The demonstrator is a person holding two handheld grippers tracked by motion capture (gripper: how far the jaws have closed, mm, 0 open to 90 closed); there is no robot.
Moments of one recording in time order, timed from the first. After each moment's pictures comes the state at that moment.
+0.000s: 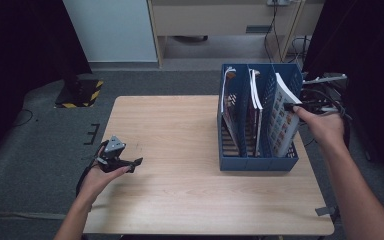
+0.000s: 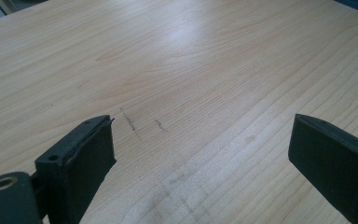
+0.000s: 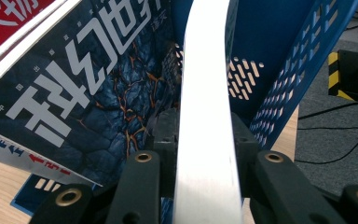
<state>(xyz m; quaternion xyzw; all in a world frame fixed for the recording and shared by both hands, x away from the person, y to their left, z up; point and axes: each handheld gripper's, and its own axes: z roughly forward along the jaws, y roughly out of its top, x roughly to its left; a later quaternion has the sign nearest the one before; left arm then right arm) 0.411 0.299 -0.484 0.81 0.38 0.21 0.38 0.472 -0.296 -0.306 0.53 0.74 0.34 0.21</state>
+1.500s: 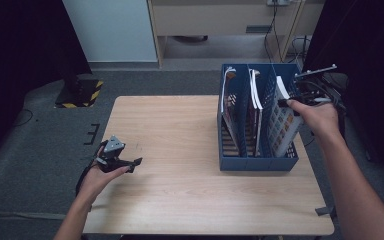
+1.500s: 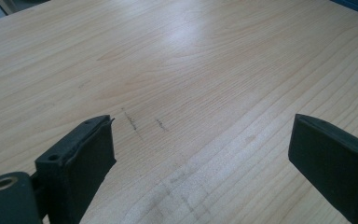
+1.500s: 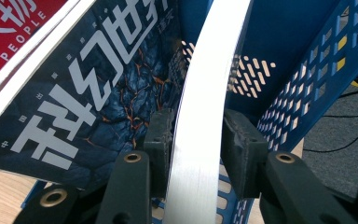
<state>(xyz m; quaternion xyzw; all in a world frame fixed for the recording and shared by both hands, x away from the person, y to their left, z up) 0.410 0.301 -0.484 0.81 0.38 0.21 0.38 0.493 -0.283 -0.297 0.54 0.76 0.32 0.18</state>
